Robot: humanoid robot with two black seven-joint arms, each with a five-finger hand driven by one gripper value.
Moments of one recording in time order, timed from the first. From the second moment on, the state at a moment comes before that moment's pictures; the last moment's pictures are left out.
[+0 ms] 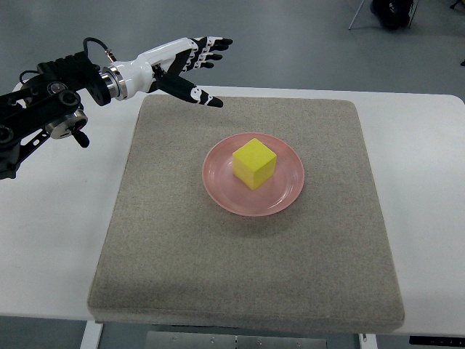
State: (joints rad) left arm -1.05 0.51 -0.47 -1.06 0.69 -0.20 -0.15; right arm 0.02 0.00 -0.10 0.17 -0.06 -0.08 0.01
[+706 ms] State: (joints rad) left arm -0.91 0.58 -0.52 -0.91 0.05 -0.40 -0.09; right arm 0.02 0.00 -0.10 0.17 -0.06 -0.08 0.01
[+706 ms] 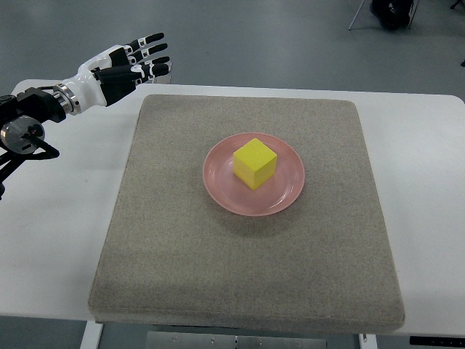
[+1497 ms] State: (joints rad) left arm -0.84 0.59 -0.55 -0.82 -0.39 -0.60 0.15; right arm 0.02 0.00 -0.10 0.17 -0.06 -0.08 0.01
